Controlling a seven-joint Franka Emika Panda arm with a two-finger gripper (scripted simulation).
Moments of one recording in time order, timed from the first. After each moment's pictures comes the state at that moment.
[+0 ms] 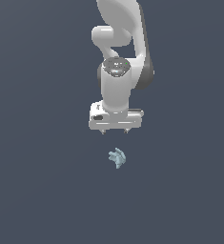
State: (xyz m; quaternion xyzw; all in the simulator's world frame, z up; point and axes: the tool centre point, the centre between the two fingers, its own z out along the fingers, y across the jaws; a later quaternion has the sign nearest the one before) arm 0.005 0.015 0.168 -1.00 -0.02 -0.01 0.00
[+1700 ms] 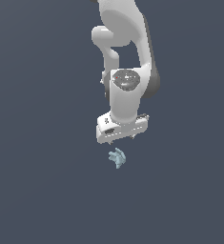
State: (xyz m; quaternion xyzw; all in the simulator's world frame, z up) arm 0.033 0.042 0.148 -0.99 -0.15 -0.01 0.01
